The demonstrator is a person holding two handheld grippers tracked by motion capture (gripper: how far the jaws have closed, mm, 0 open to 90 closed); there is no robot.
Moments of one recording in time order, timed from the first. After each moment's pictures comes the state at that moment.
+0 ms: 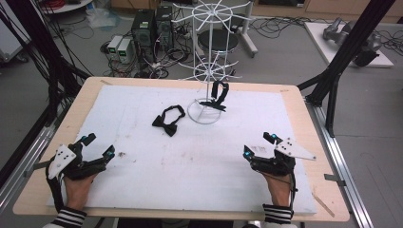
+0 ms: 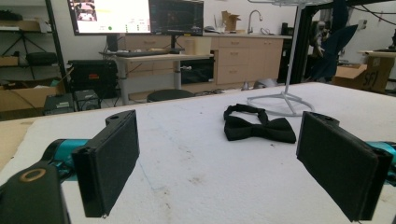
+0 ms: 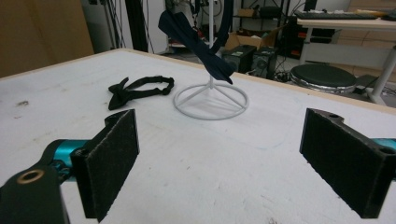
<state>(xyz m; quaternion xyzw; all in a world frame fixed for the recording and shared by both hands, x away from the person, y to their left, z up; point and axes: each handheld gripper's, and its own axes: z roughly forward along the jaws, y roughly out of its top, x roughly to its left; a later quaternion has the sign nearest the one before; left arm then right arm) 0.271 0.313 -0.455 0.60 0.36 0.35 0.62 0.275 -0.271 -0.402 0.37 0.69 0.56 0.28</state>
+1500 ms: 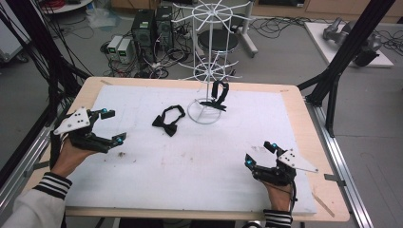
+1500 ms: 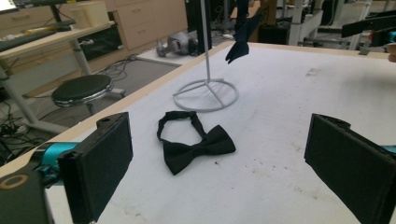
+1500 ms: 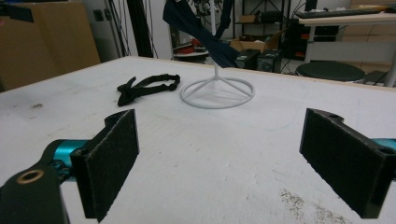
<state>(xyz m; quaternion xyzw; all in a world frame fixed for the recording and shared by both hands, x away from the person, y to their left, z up) 0.338 0.286 -0.365 0.76 0.19 0.22 0.58 0.260 -0.279 -0.431 0.38 0.66 0.59 0.27</state>
